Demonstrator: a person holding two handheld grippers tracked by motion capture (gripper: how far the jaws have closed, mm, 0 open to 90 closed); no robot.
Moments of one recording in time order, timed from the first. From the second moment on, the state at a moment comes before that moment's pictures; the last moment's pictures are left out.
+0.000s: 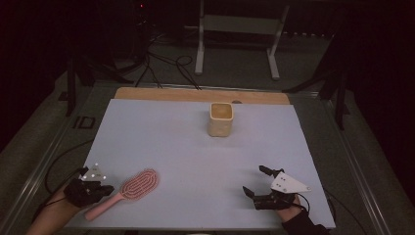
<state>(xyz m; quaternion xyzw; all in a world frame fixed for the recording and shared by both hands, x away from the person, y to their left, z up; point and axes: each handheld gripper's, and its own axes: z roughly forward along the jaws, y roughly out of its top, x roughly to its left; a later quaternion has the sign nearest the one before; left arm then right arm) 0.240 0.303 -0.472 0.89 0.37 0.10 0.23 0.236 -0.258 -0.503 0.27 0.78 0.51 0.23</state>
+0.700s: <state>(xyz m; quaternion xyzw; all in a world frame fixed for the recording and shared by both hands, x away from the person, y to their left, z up) 0.234 0.288 -0.446 0.90 0.37 0.08 0.21 0.236 -0.258 -0.504 0.27 0.78 0.51 0.23</state>
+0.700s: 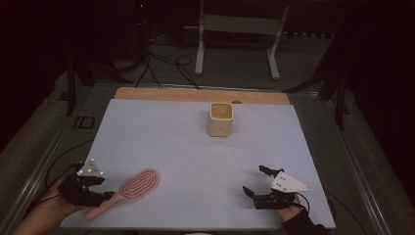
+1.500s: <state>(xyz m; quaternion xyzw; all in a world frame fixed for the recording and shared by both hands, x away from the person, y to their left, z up) 0.251 0.253 -0.468 0.95 0.30 0.01 0.09 0.237 -0.258 -0.504 0.27 0.78 0.51 0.23</state>
